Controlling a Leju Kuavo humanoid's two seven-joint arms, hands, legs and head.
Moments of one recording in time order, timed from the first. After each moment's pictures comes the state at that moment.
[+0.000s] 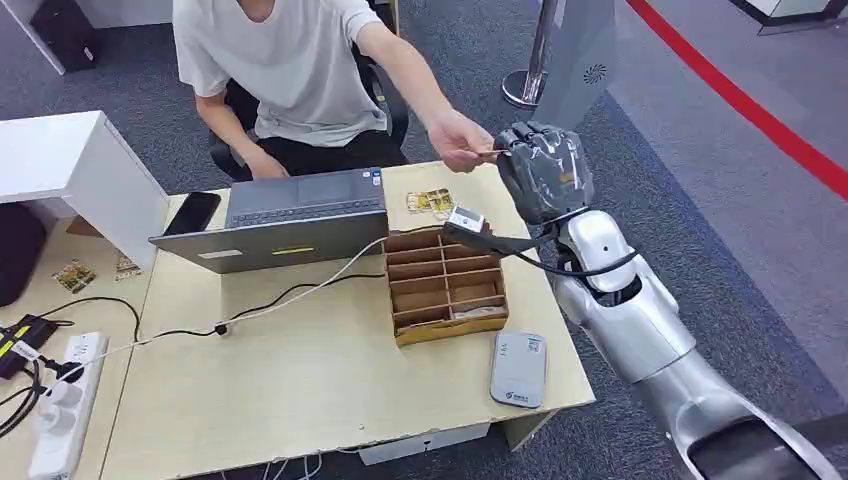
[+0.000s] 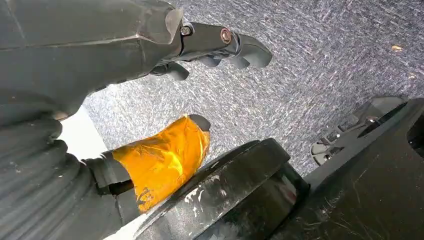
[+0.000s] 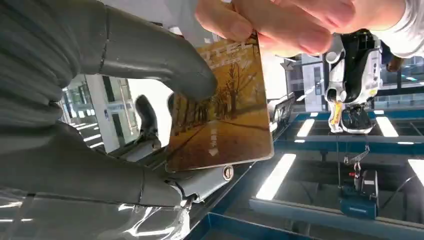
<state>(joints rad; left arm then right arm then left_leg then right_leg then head) -0.07 -0.14 -0.08 -0.19 -0.37 -0.07 0.05 -0.63 -0.30 0.49 -1.26 1.21 -0.35 0.07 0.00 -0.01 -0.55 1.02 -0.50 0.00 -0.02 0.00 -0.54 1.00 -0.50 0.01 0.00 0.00</state>
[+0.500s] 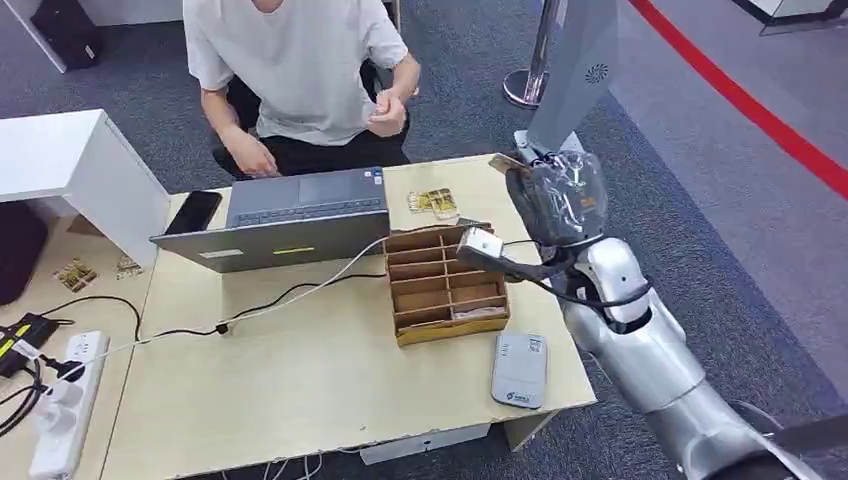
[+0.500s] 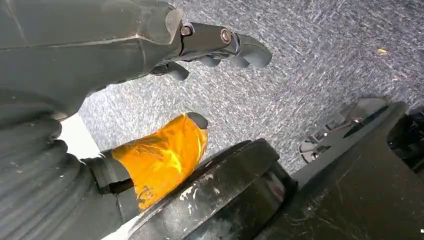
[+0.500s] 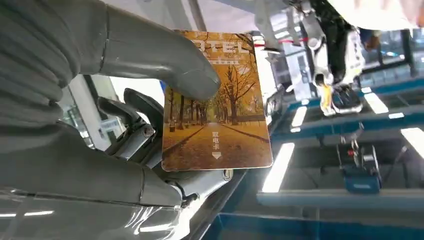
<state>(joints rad) -0.07 -0.13 -0.08 -0.19 -0.33 -0.06 0.01 -0.47 -0.33 0.43 -1.41 1.13 -0.47 0.01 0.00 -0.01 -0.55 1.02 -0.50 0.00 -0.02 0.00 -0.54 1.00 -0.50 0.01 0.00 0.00</state>
